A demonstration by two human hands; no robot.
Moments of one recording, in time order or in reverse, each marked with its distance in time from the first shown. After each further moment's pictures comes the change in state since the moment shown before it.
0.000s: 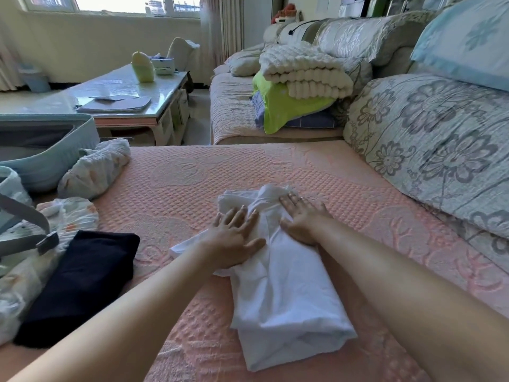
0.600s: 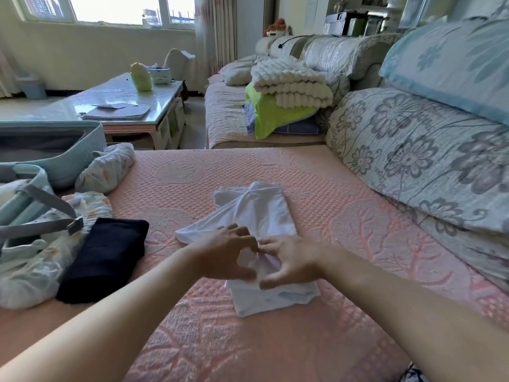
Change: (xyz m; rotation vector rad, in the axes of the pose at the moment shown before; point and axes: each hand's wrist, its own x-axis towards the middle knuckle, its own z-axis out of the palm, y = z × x) left_hand -0.102 0.032 -0.023 -0.033 0.166 0.405; right_hand -0.176 -0.033 -0.012 0.106 -0.082 -0.431
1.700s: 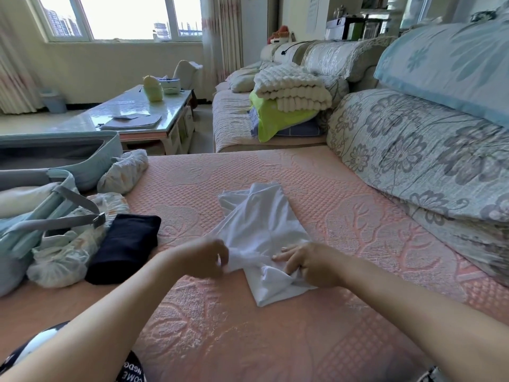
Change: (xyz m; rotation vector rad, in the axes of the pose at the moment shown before) left_hand -0.053 0.009 -0.008 -0.105 -0.179 -0.300; right_hand -0.053 0.021 0.030 0.089 0.090 -0.109
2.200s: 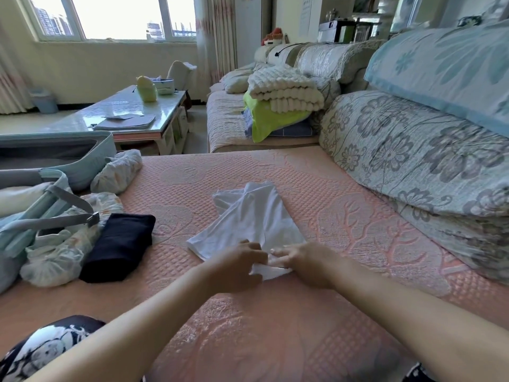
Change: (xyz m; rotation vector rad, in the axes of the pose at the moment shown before) left_hand 0.005 0.073 0.025 -0.005 0.152 0.303; right_hand -0.010 -0.007 0.002 -0.341 0.020 -0.060
